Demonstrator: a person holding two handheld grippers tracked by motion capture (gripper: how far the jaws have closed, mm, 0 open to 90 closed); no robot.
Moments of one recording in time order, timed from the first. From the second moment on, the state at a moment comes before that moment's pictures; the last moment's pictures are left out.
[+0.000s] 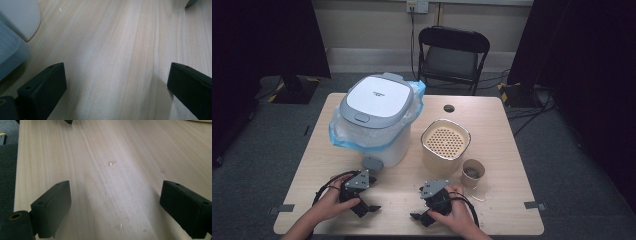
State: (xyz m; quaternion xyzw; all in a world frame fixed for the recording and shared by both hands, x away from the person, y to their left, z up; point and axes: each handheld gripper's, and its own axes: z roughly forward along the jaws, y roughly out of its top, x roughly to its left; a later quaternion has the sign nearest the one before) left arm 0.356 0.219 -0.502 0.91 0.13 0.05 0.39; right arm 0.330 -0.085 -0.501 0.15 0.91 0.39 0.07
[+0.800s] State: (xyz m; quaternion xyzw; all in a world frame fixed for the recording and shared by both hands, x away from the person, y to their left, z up) left arm 0.355 0.226 -0.488 0.89 0.18 -0.01 0.42; right arm 0.332 -0.084 -0.501 0.15 0.91 0.39 0.07
